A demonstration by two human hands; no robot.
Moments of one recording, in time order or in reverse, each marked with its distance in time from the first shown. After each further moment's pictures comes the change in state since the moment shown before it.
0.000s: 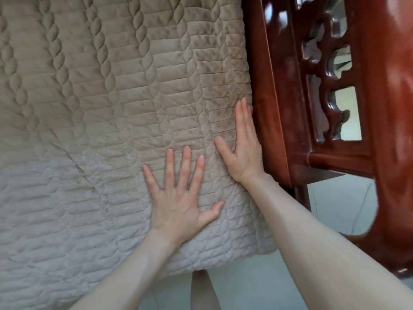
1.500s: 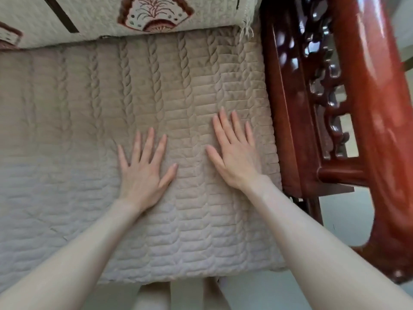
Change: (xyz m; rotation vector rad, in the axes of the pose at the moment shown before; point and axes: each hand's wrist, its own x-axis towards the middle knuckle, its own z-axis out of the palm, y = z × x) left_hand 0.011 -0.109 -0.040 -0.031 0.070 -0.191; right_hand 0.010 -0.068 -0.004 -0.445 -0.186 -0.249
